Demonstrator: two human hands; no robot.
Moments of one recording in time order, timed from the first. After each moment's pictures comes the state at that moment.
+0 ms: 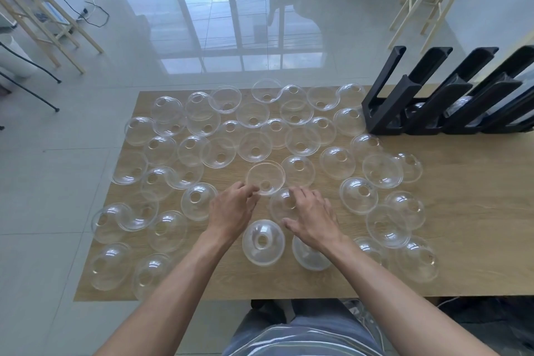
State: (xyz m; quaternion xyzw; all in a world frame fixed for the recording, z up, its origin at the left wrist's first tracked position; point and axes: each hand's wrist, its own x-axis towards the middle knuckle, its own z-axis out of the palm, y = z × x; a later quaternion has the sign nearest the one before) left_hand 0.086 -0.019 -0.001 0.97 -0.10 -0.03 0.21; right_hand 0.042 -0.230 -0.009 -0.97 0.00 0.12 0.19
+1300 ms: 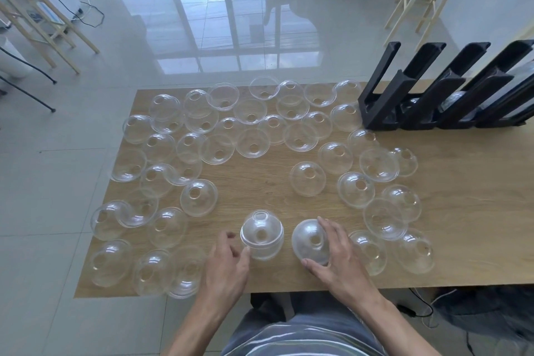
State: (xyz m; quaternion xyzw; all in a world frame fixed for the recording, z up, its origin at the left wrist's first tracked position) left_hand -0.041 -0.002 0.013 0.91 0.13 -0.19 0.36; right_hand -0.078 -0.265 -0.014 -0.92 0.07 0.11 0.36
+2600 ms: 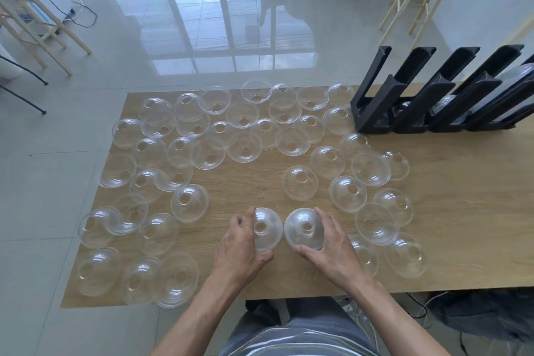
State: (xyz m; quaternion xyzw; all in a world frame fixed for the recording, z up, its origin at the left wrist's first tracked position) left_hand 0.005 -0.044 -0.001 0.95 -0.05 -0.21 0.20; right_hand -0.038 -0.275 -0.005 -0.90 0.12 0.13 0.40
